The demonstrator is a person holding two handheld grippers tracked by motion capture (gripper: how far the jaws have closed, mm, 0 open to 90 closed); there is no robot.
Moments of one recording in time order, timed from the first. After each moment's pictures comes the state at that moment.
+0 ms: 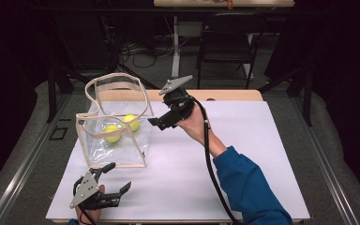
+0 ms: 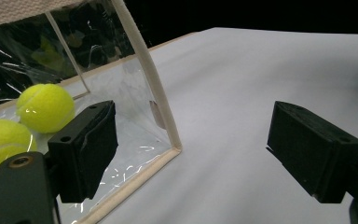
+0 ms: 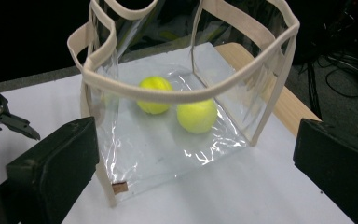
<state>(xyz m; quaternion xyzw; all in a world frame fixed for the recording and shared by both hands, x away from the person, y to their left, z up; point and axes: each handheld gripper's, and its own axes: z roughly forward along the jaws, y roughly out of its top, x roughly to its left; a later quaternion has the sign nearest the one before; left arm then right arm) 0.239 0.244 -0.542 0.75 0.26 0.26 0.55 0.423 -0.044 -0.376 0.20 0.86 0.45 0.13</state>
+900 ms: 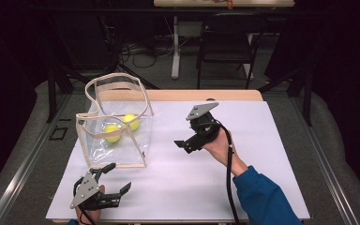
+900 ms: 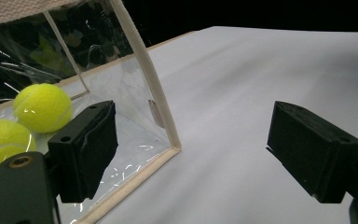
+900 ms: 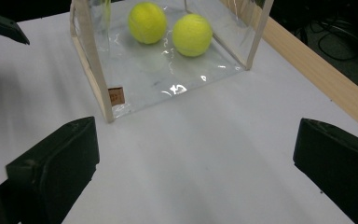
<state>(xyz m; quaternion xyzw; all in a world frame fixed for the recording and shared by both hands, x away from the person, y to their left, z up) 0.238 0.244 -0.542 0.75 0.25 0.26 0.55 0.385 -0.110 -0.428 0.23 0.87 0.42 0.13</state>
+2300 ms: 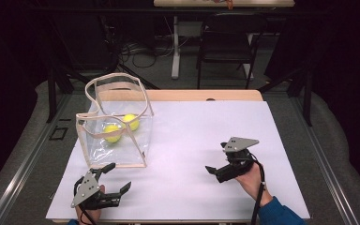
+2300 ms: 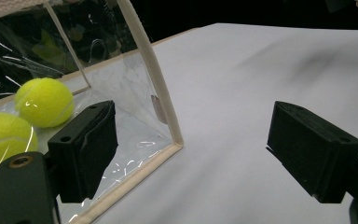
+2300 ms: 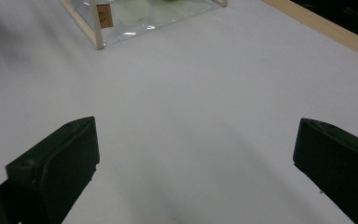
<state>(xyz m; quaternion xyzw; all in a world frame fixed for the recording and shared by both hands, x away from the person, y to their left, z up) 0.240 0.244 -0.544 0.75 0.26 0.26 0.55 0.316 -0.202 -0.487 0.28 0.84 0.43 0.17</state>
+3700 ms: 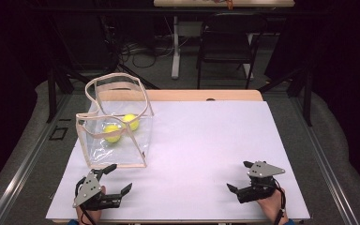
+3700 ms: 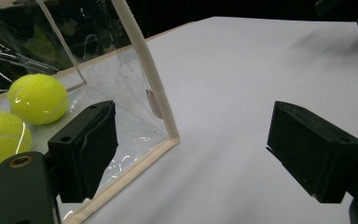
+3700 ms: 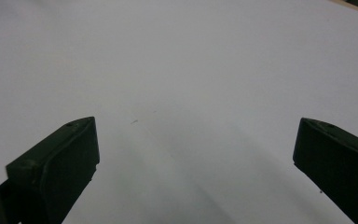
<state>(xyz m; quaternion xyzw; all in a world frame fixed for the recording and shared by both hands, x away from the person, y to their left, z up) 0.239 0.242 -0.546 0.76 0.26 0.26 0.54 0.265 -0.266 -0.537 0.32 0.82 0.43 0.21</state>
